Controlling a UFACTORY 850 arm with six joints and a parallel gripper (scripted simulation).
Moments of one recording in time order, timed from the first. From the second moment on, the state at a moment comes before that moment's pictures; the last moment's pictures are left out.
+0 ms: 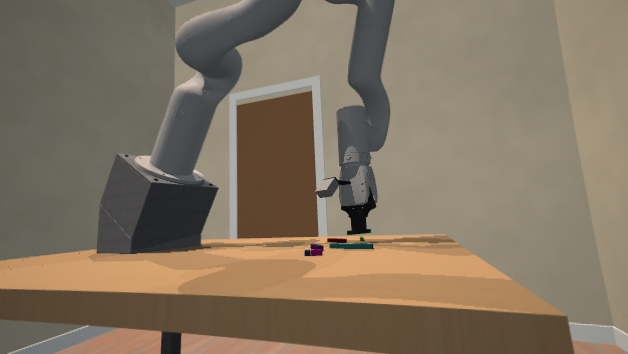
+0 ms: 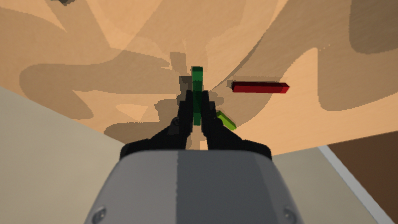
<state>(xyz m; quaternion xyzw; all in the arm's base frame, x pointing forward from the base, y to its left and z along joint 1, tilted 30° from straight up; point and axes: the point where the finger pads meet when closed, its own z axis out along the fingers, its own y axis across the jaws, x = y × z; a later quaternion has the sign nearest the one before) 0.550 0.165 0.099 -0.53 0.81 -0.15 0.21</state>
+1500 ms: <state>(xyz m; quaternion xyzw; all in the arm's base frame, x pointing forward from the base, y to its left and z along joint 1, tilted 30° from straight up) 0.546 0.092 0.180 -0.40 0.88 -0.12 0.23</state>
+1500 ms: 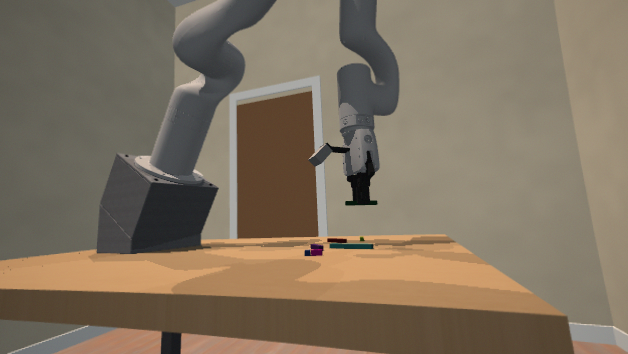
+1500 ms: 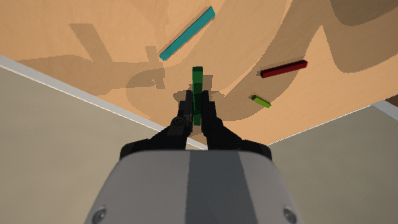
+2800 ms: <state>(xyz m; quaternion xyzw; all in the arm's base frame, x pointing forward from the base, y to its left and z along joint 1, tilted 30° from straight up) 0.552 -0.052 0.195 -0.16 0.96 -0.08 0.23</state>
